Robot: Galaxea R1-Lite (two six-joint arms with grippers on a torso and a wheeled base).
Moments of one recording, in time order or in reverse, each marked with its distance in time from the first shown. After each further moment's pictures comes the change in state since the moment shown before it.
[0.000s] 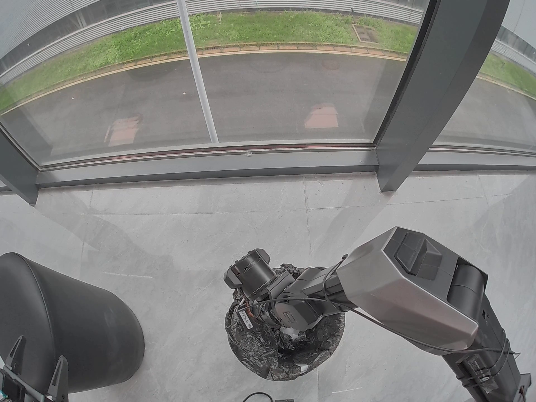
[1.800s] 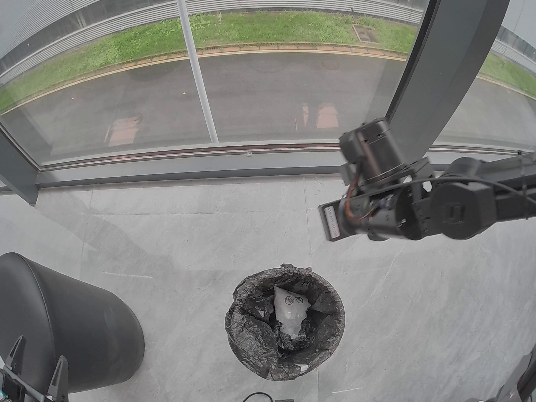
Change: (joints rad) left arm 0.000 0.000 0.000 0.000 0.000 0.000; right arm -0.160 -0.627 0.275 0.071 -0.134 -0.041
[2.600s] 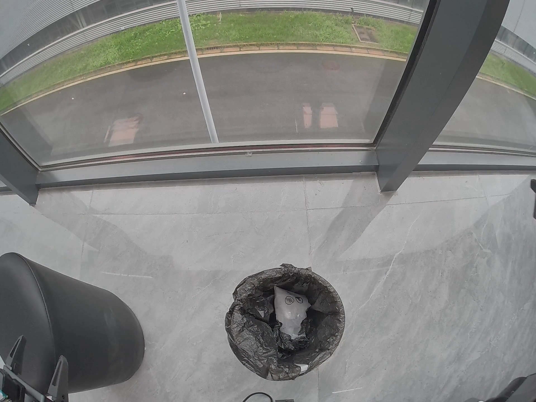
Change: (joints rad) left arm 0.000 0.000 0.000 0.000 0.000 0.000; right arm -0.571 -0.873 0.503 -0.004 -0.048 -0.238
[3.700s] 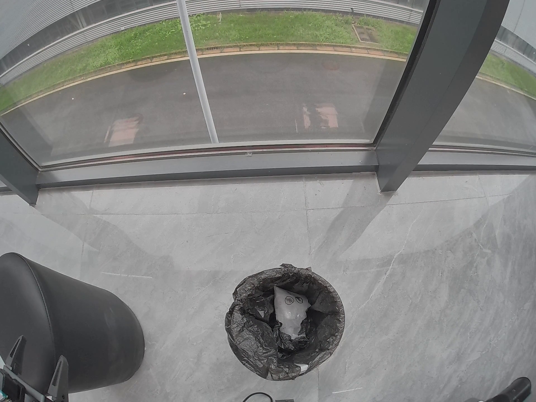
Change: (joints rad) left arm 0.000 0.000 0.000 0.000 0.000 0.000; right arm -0.129 -1.025 0.526 0.073 -0.002 -0.149
